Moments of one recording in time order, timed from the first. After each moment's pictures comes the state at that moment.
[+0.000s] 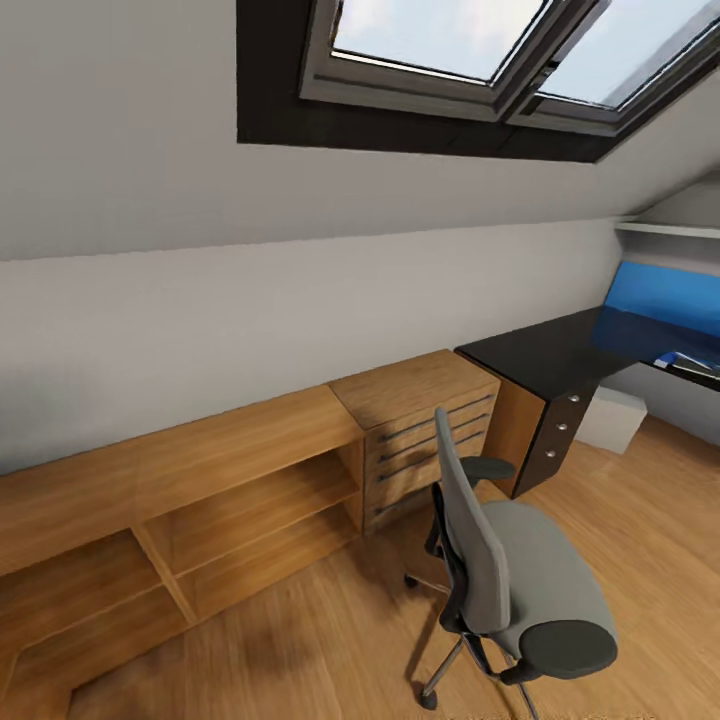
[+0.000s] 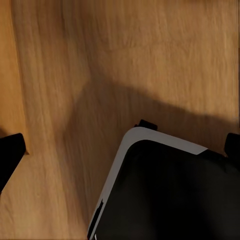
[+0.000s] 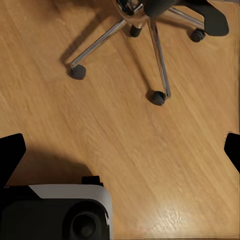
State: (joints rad) left arm -0.14 0.03 -0.33 -0.02 0.67 -0.40 0.09; right arm -0.16 0.02 0.95 0.02 -0.85 -0.63 -0.23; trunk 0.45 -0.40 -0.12
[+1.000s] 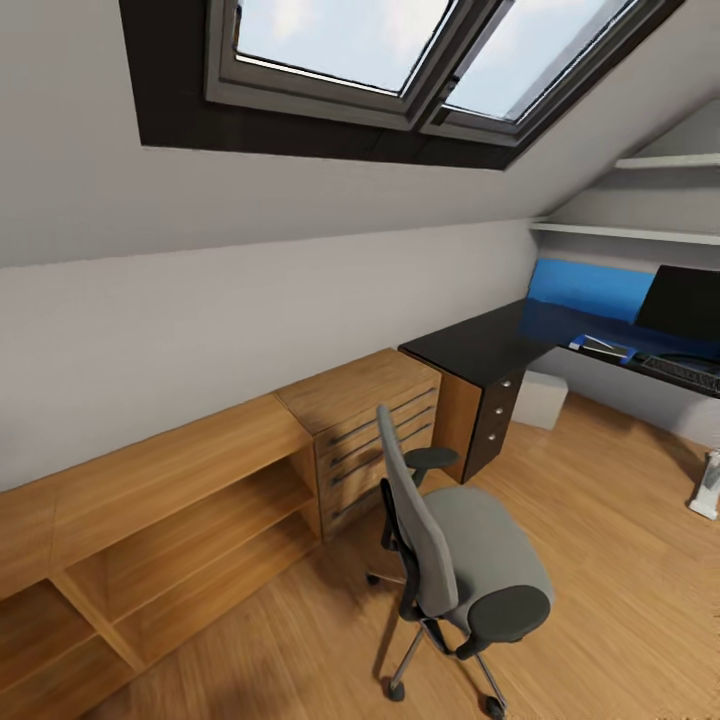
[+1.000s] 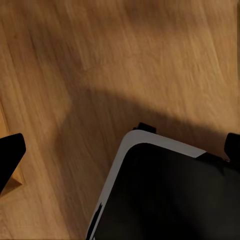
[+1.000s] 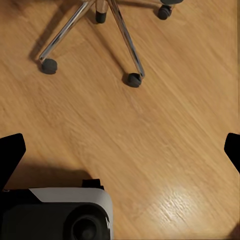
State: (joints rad) left arm -0.14 0.03 -0.33 -0.02 0.67 -0.40 0.09; right arm -0.16 0.03 0.95 0.02 -0.85 -0.63 -0.23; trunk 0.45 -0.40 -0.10
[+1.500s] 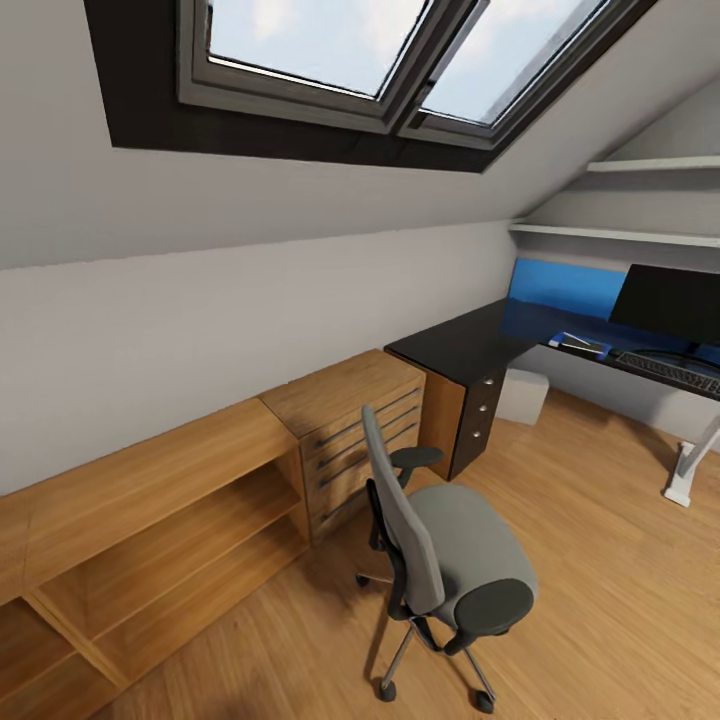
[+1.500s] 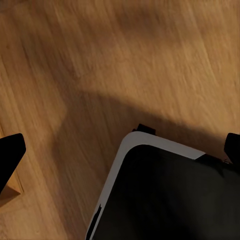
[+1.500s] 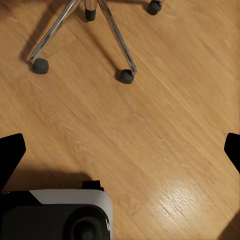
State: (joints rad) left arm -0.14 0.03 -0.33 -0.02 0.67 -0.40 0.09; right arm -0.16 0.03 0.95 0.02 -0.85 -0.63 -0.23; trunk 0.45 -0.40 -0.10
